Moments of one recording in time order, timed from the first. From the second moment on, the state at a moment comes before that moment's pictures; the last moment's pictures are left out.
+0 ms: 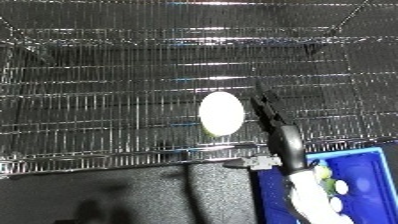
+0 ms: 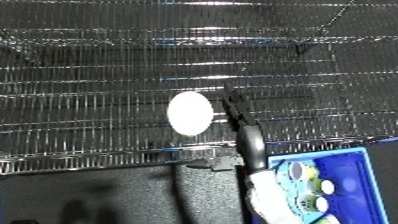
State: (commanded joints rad) left arm -0.26 0.44 -0.20 0.05 -0.75 -0.05 -0.04; right arm -0.63 -0.48 0.24 0.27 0.36 -0.18 -0.25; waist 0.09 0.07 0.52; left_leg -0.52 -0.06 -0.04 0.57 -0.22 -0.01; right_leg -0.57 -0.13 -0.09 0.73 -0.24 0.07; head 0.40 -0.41
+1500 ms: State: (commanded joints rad) left arm -0.25 0.45 -0.24 0.03 -0.78 -0.09 -0.03; right arm -0.78 -0.53 0.24 0.35 0.33 -0.19 -0.38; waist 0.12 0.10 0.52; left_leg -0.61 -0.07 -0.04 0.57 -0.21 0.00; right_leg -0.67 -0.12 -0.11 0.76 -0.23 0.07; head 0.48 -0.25
